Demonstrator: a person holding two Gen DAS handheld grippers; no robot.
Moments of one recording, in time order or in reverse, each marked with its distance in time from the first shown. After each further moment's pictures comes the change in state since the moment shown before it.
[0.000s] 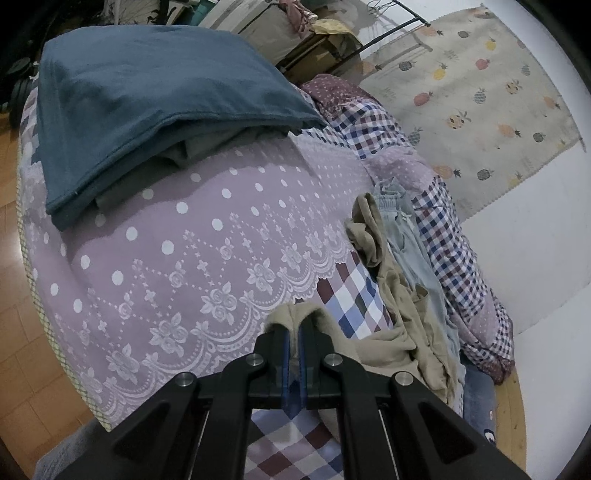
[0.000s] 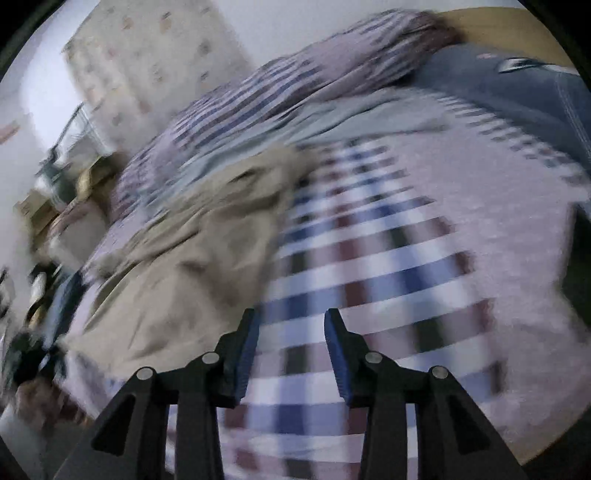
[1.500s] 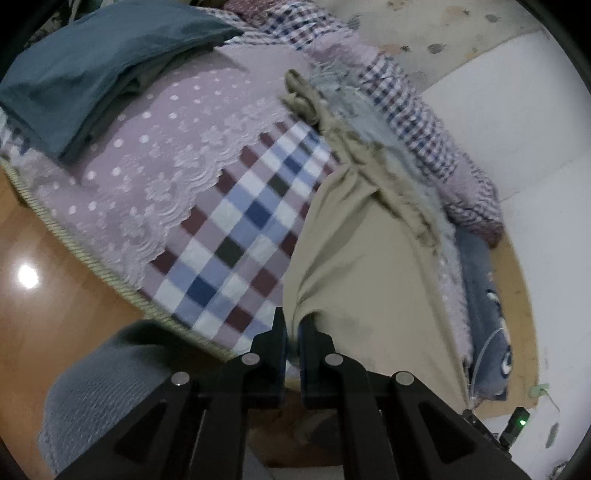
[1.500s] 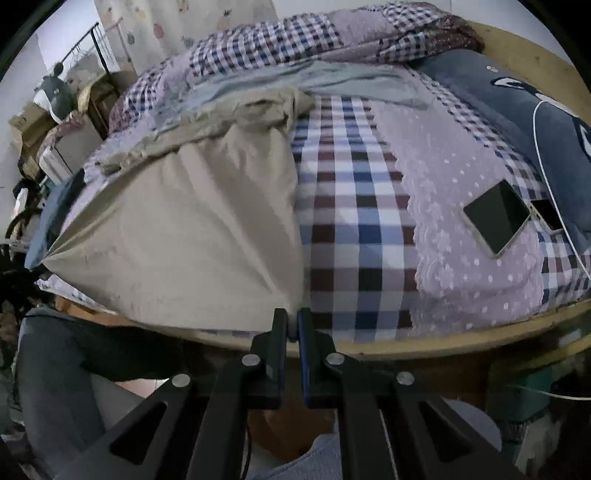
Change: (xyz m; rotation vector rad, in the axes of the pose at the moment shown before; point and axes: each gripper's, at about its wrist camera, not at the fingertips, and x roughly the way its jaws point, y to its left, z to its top) left arm -0.082 -0.030 -0.066 0.283 0.425 -0.017; right arm -0.132 0.022 -0.082 -0.159 0.243 -0.224
